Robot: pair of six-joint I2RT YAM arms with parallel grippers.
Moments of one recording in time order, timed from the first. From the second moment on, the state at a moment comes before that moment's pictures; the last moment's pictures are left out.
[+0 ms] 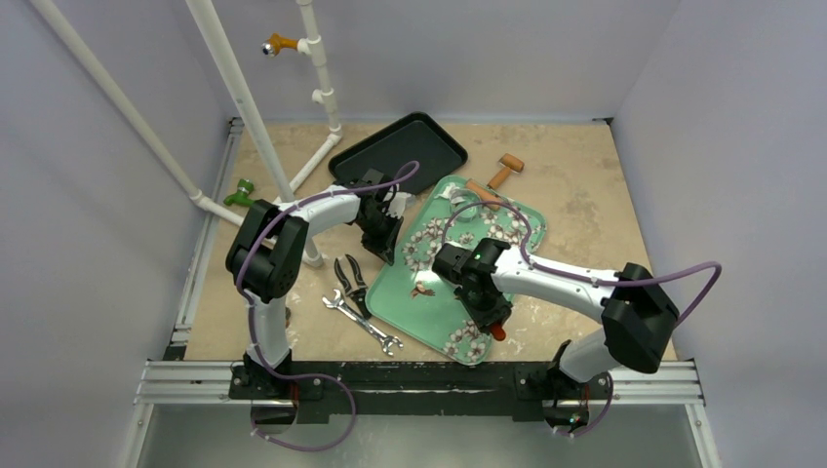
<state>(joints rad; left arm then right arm) -0.50 1.96 1.32 -0.68 0.36 -0.07 0.96 1.48 0.99 -1.16 0.14 0.48</state>
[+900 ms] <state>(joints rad) -0.50 1.96 1.32 -0.68 0.36 -0.07 0.95 1.52 1.02 -1.15 0.17 0.51</state>
